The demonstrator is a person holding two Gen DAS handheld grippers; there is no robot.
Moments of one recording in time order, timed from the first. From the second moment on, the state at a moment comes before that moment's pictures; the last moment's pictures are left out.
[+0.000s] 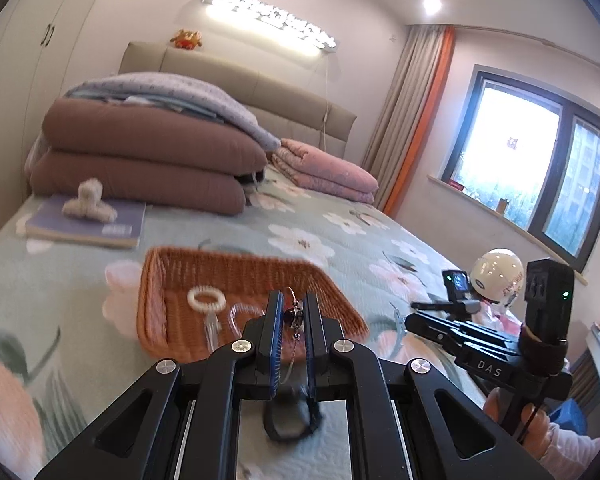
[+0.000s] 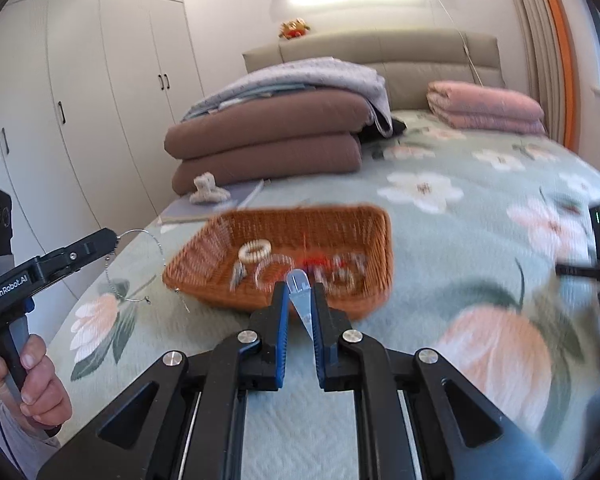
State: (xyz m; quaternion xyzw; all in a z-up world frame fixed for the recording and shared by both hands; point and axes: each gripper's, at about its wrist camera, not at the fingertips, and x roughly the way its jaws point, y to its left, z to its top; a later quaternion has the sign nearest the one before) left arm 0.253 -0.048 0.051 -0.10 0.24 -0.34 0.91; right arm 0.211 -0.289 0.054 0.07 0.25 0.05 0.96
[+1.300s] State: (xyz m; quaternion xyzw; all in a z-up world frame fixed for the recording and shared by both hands) left arm 0.344 -0.082 -0.007 -0.05 0.27 -0.28 0.92; right arm 0.334 -0.288 0.005 0.10 0.30 0.05 0.95
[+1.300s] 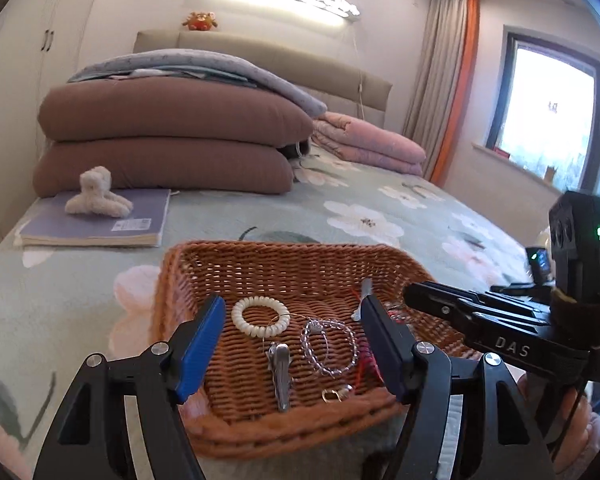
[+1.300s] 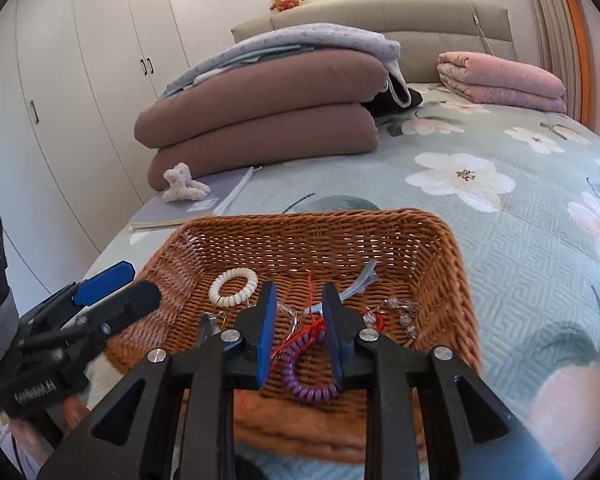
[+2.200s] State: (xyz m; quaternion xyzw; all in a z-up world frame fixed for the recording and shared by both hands) left arm 0.192 0.015 -0.013 -0.10 0.30 -0.29 0.90; right arm 0.183 -0.239 -0.001 0.08 0.27 0.07 0.96
